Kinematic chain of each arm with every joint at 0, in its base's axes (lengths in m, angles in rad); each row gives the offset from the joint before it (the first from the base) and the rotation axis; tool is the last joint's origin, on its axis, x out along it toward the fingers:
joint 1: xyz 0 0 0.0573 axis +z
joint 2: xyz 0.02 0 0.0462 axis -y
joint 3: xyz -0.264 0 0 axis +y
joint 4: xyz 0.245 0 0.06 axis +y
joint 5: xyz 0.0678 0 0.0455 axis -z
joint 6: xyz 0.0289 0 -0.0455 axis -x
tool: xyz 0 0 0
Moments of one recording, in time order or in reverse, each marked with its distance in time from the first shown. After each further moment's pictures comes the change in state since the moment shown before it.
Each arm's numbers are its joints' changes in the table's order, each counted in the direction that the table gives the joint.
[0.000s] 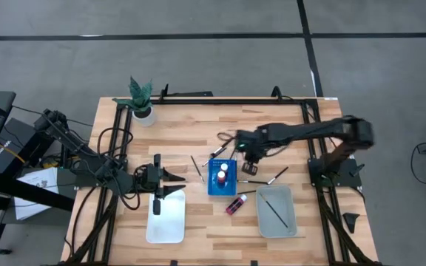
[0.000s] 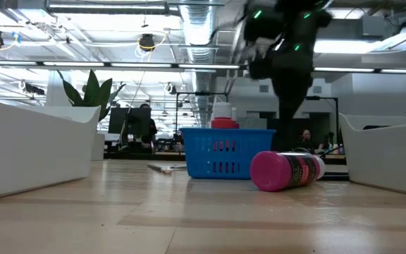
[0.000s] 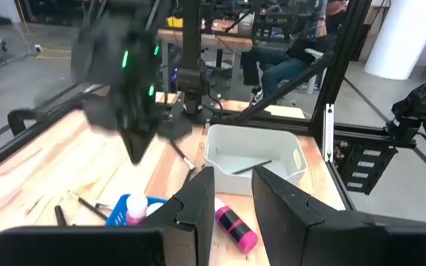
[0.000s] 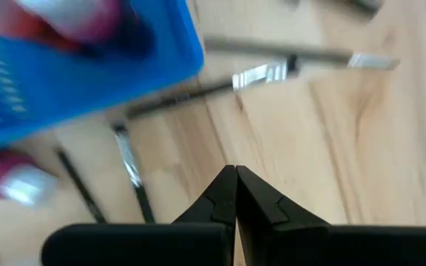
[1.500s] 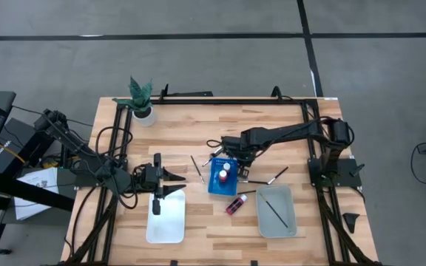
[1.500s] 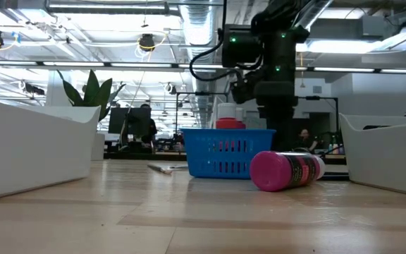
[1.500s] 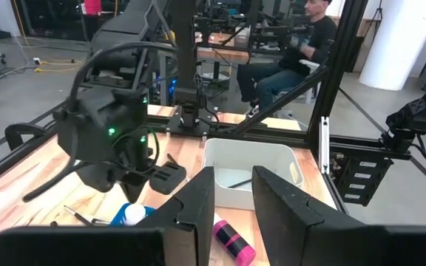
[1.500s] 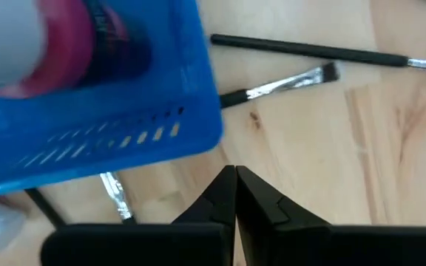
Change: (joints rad) left arm 0.000 0.000 0.000 -0.065 0.000 -0.044; right arm 0.004 -0.254 -0.139 0.060 -0.003 0.000
